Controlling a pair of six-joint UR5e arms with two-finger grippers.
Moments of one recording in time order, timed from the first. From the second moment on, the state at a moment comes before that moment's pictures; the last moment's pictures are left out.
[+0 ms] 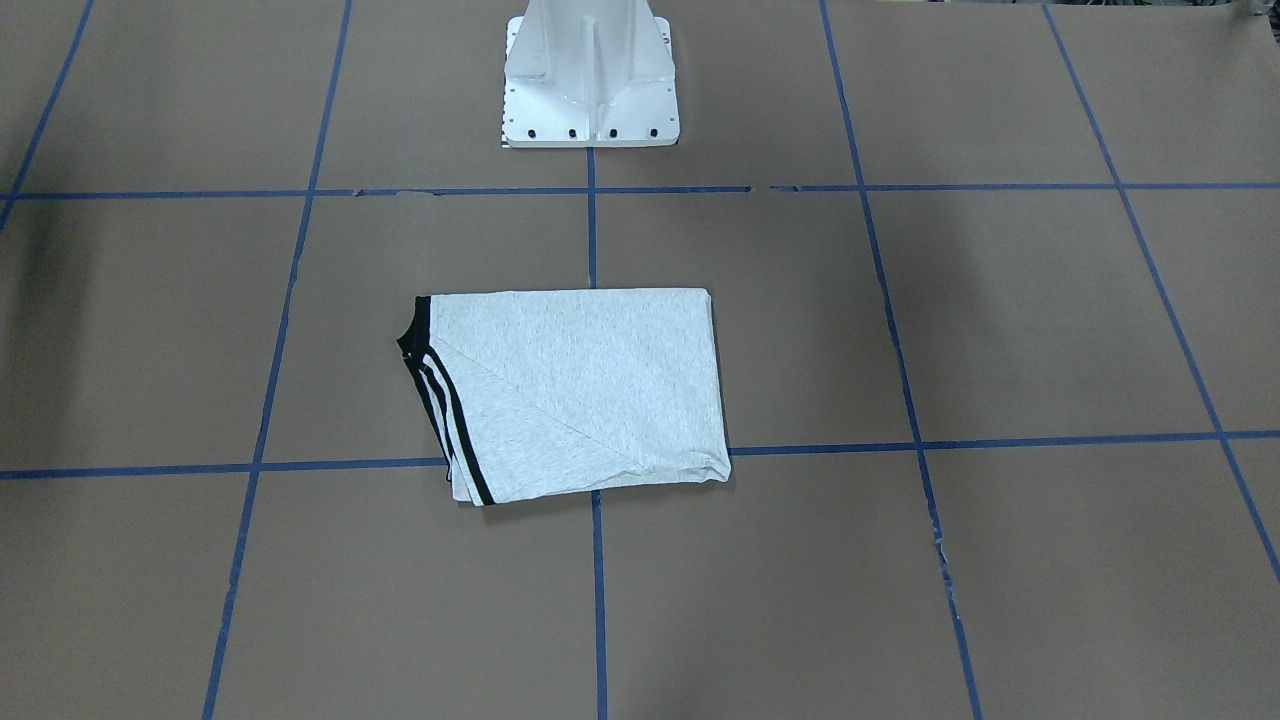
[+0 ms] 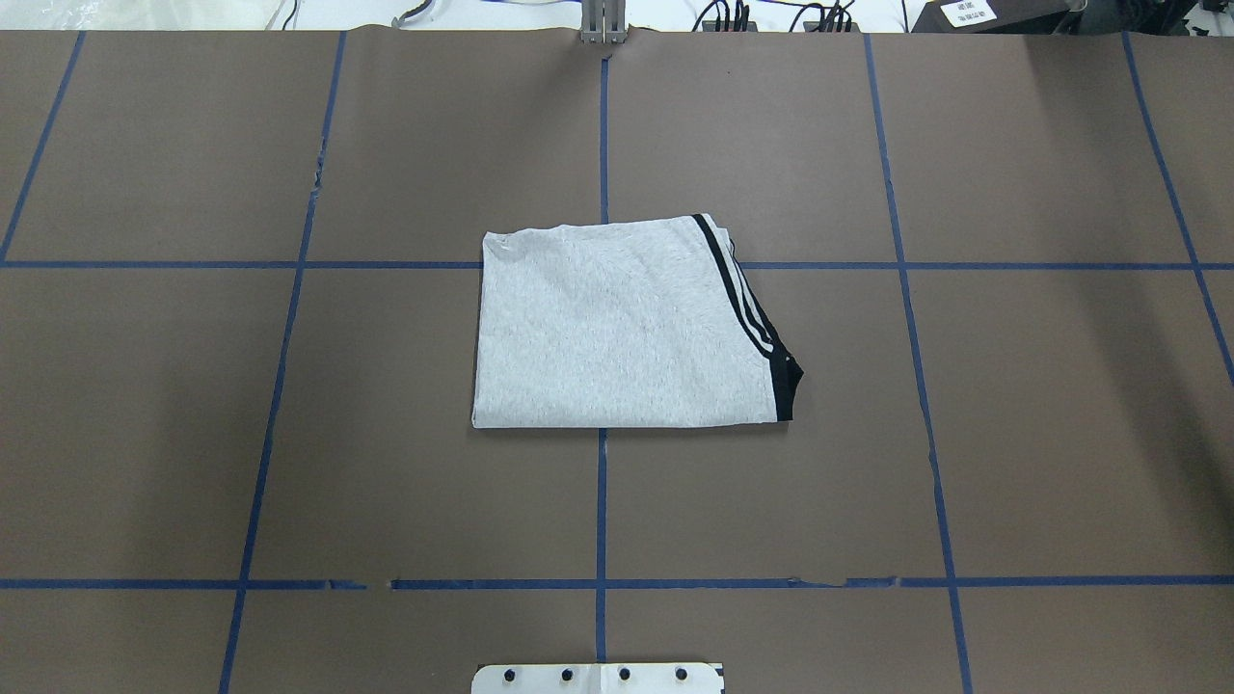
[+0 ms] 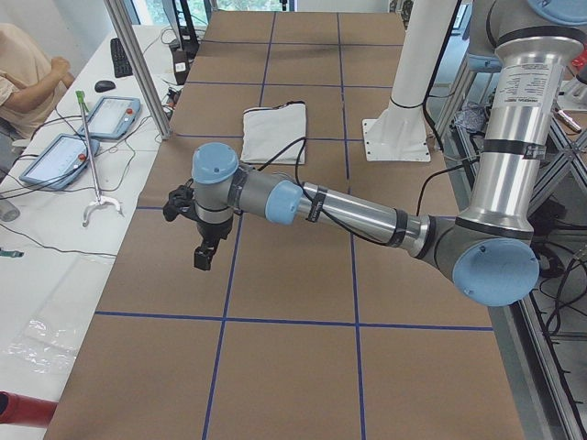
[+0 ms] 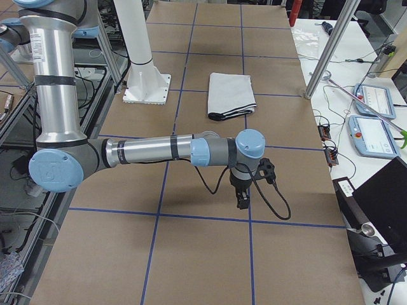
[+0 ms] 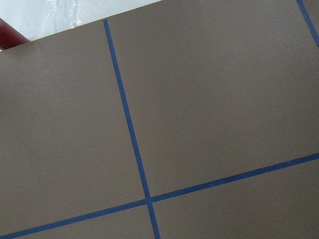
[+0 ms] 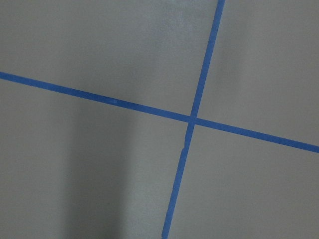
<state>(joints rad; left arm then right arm) -1.54 -1.68 -1.73 -1.62 -2.32 0.02 1.51 -1.53 1.66 -1.64 2.30 -0.14</state>
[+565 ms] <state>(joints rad) -1.53 -1.61 -1.78 -1.62 -2.35 0.01 1.48 -1.53 1.66 -1.63 2.31 -0.07</state>
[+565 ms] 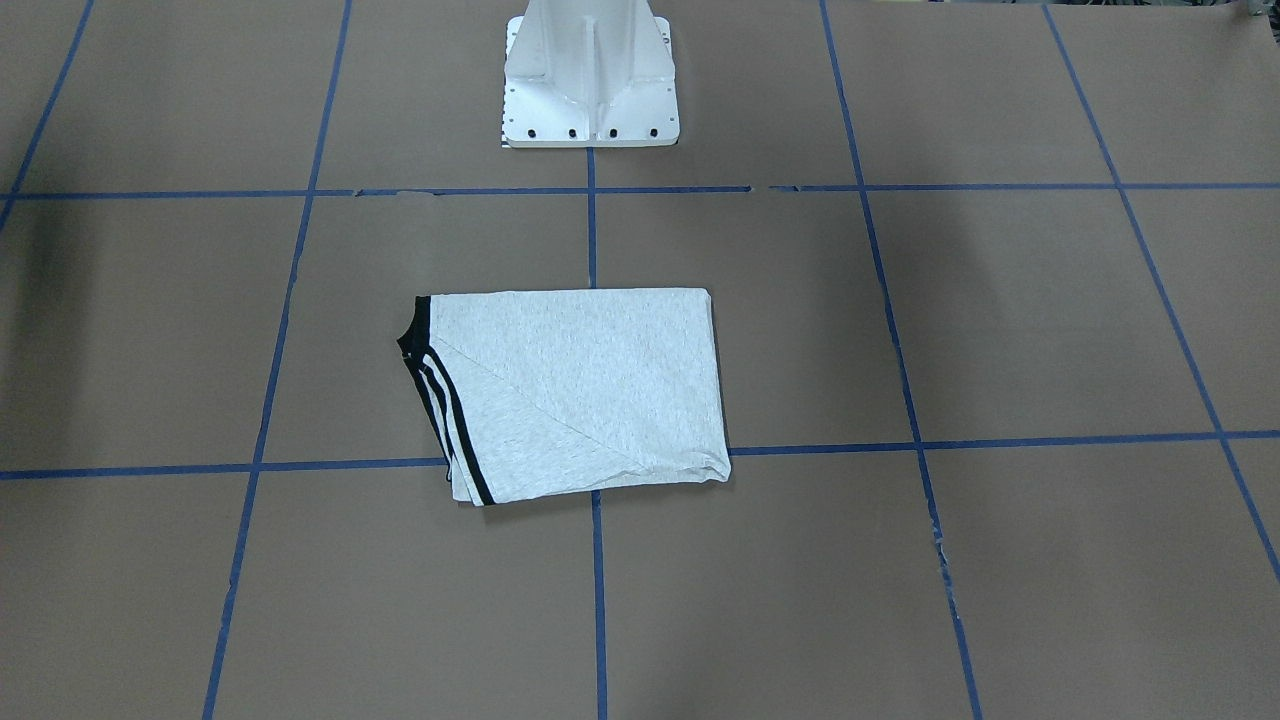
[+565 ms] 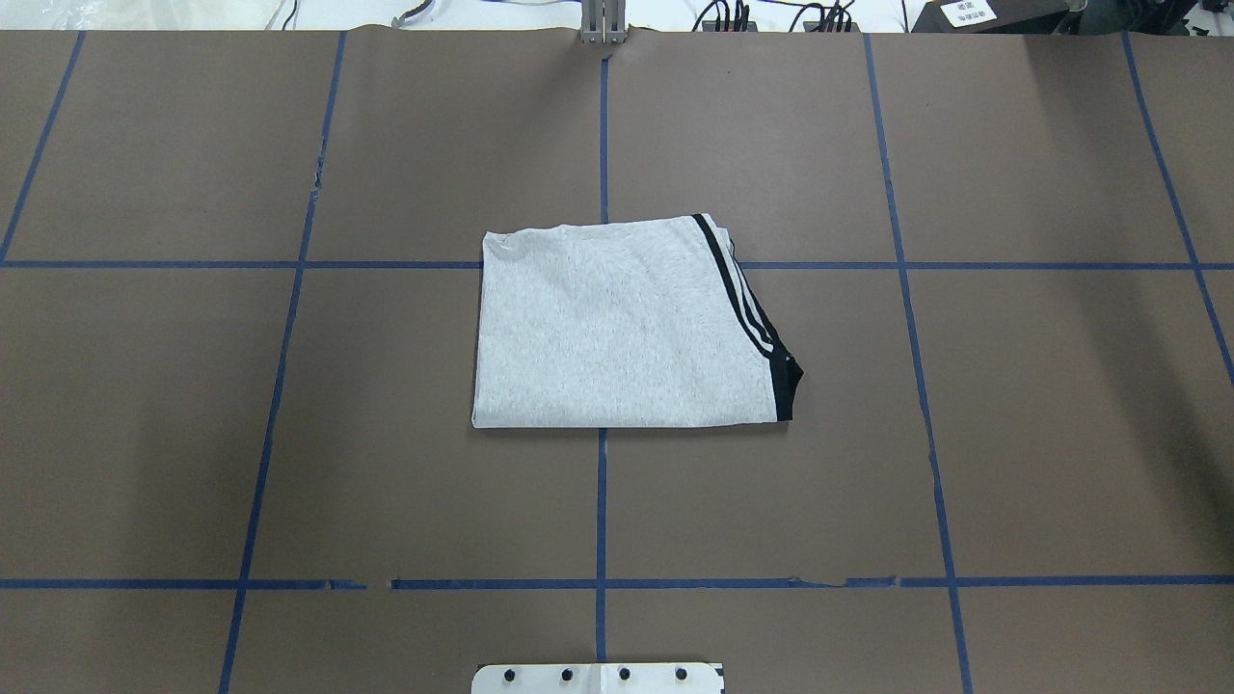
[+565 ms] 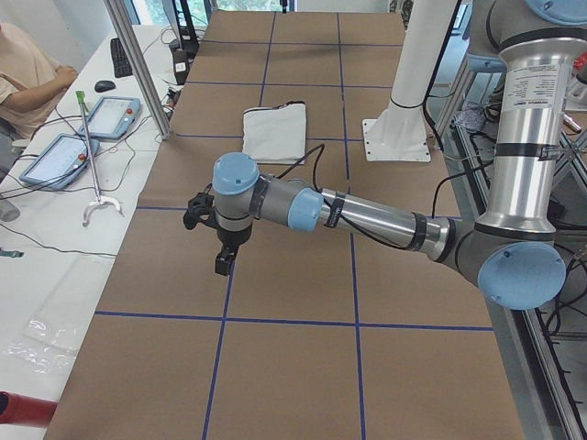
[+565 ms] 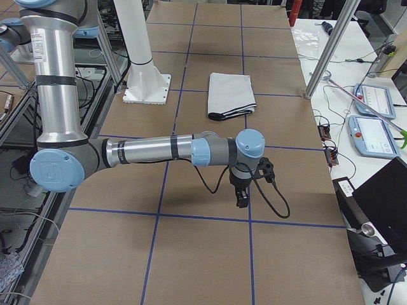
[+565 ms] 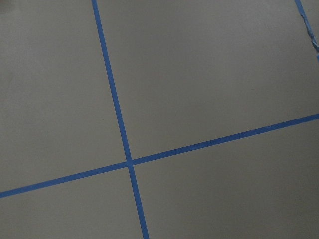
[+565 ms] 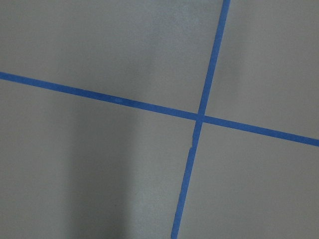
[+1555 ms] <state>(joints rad) -1.53 -1.60 -1.75 -1.62 -2.34 0.00 1.48 -1.54 1.65 -1.63 2.30 -0.02</state>
